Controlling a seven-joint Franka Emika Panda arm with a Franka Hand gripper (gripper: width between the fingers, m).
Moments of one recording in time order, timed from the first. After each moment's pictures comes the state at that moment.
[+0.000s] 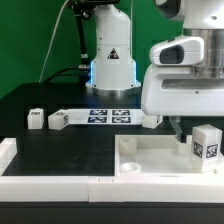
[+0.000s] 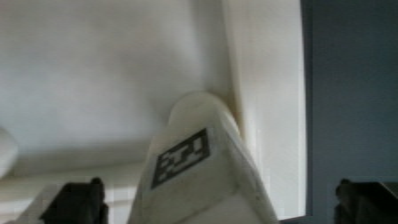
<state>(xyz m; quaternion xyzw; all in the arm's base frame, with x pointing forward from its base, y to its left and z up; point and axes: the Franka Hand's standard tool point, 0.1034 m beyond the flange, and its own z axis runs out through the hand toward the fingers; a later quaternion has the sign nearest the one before) 0.637 0.123 0.073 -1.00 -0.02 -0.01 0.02</state>
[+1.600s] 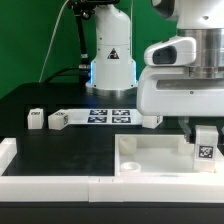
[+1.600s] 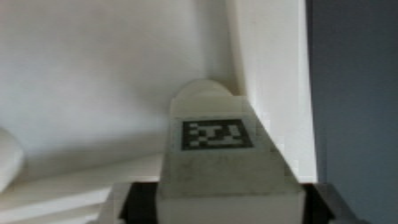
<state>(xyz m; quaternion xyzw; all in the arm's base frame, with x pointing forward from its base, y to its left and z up) 0.638 0.119 0.073 -0.99 0.14 0.00 0.03</state>
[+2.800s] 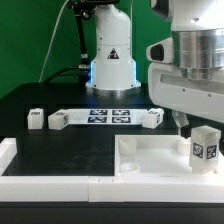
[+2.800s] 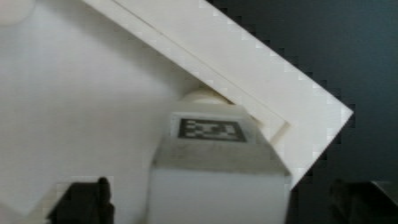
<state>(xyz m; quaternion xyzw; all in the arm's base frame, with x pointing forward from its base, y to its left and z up) 0.639 0.121 0.074 -0.89 0.45 0.02 0.05</state>
